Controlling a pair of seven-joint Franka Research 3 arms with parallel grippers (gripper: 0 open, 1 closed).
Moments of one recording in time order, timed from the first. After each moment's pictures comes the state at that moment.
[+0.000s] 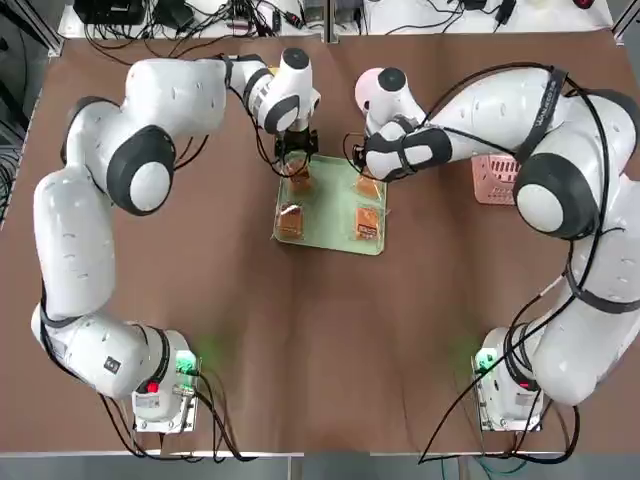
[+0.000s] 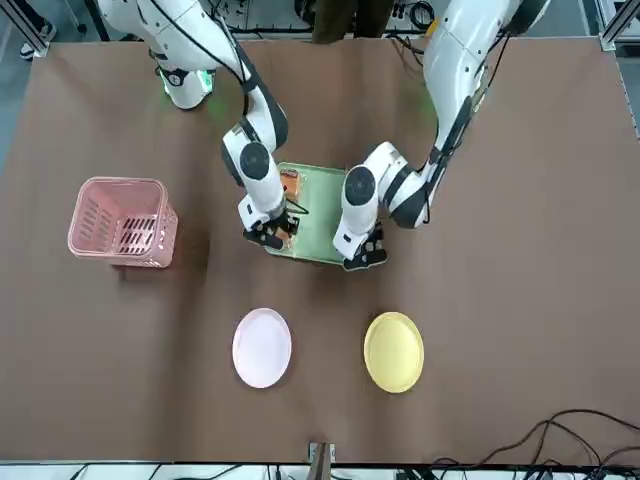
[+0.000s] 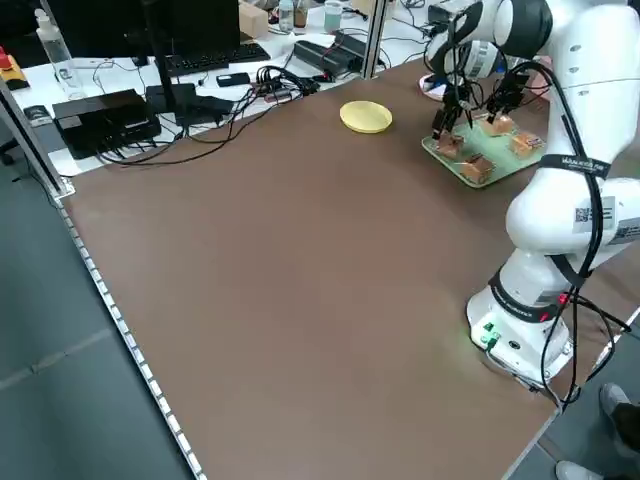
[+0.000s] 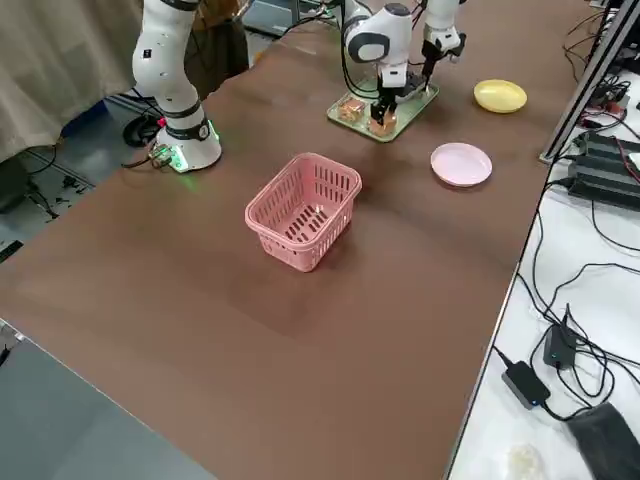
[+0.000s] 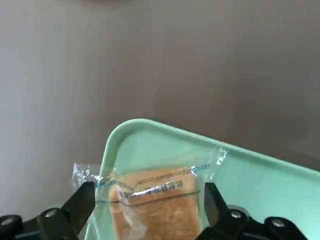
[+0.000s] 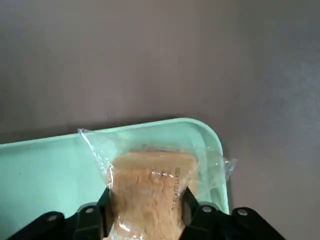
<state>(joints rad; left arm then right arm) -0.47 0.65 -0.26 -1.70 0.25 2.23 -1.00 0.63 0.51 0.05 -1.98 0.02 2.52 0.93</state>
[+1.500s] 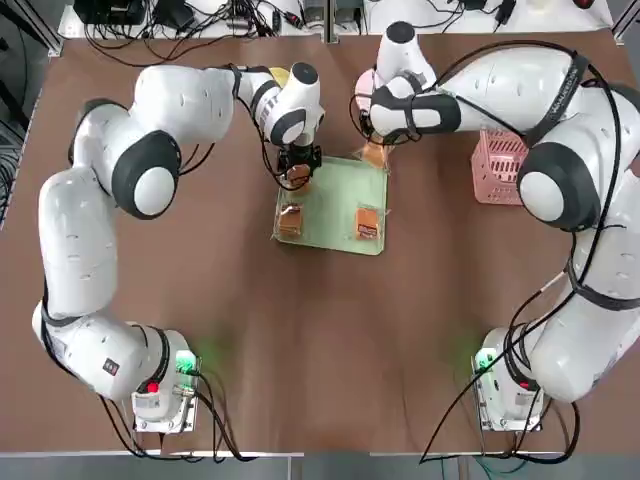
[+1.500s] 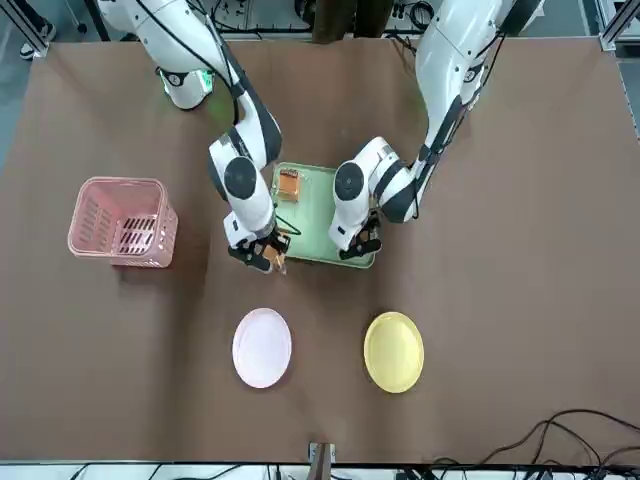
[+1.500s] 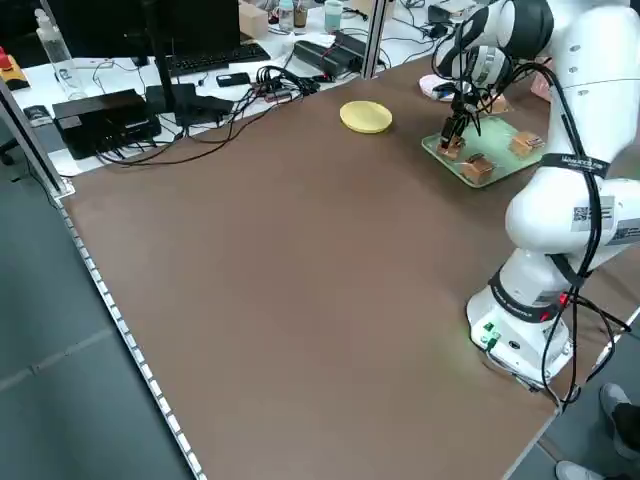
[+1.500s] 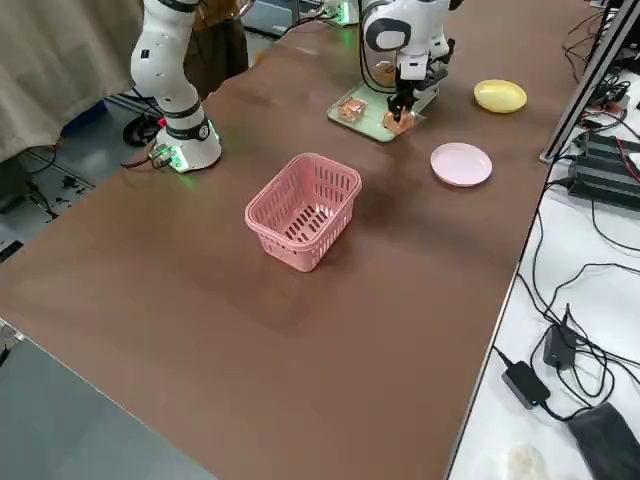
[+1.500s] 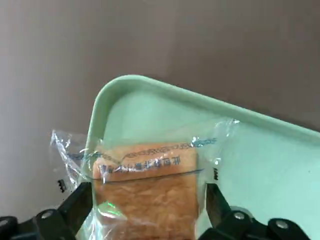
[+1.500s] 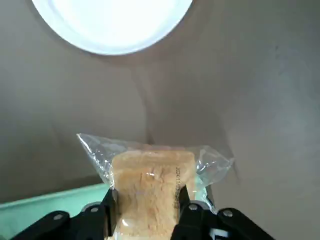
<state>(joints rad) -0.50 0.68 -0.27 -1.72 0.25 2.22 -1.06 0.56 0.51 0.03 -1.80 0.02 2.33 0.92</state>
